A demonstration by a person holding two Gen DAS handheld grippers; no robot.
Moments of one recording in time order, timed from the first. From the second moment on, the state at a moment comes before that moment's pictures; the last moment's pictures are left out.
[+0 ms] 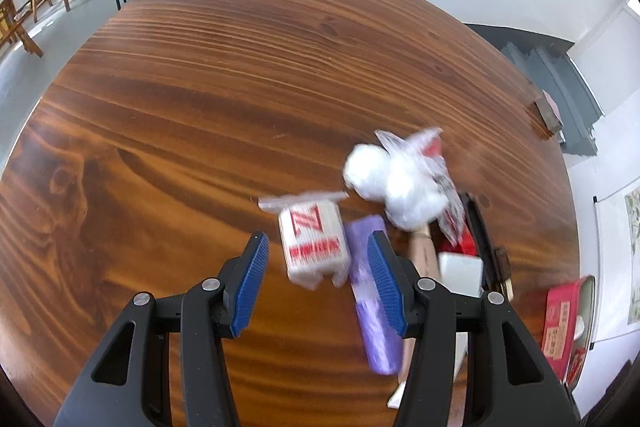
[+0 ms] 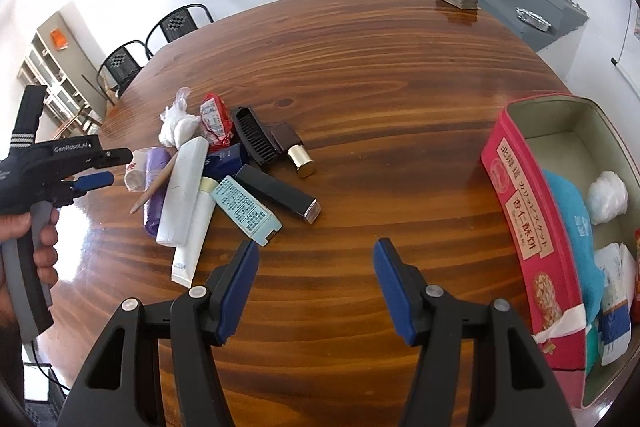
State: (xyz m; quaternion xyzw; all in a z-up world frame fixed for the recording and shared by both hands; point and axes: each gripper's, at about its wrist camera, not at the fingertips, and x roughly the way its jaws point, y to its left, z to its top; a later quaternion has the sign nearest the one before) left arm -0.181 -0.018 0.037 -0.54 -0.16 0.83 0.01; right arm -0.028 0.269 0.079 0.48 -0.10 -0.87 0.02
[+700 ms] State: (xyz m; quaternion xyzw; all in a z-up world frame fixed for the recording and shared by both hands) left arm -0.189 -0.045 0.009 -0.55 -0.12 0.83 0.01; right arm -0.064 0.238 0.070 0.49 -0.08 -0.87 0.04
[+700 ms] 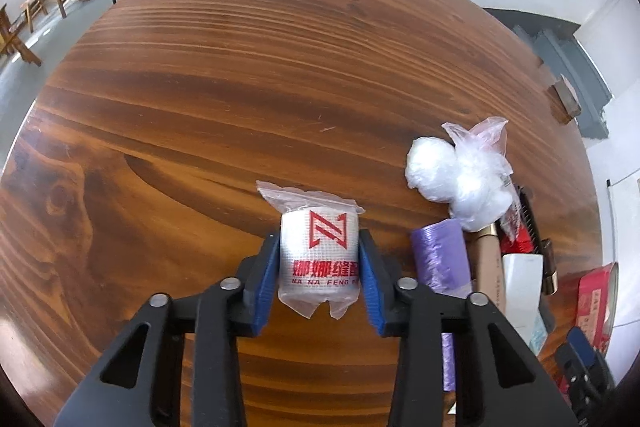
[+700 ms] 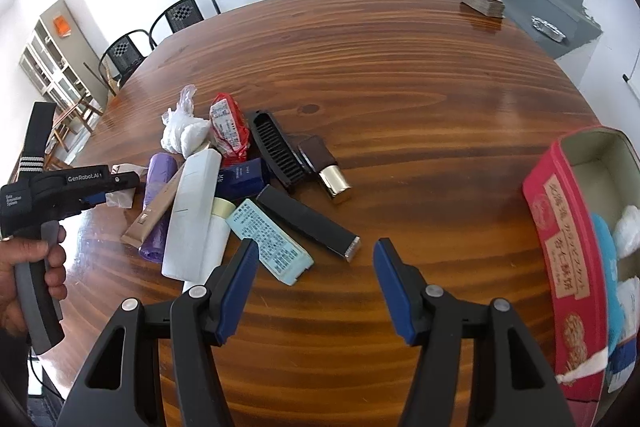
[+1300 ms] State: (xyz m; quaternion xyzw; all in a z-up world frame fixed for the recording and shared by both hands) left arm -0.156 -0.044 0.028 -0.54 -0.11 0.84 0.02; right arm -0.077 0.216 0.059 0.49 -0.04 -0.86 0.11
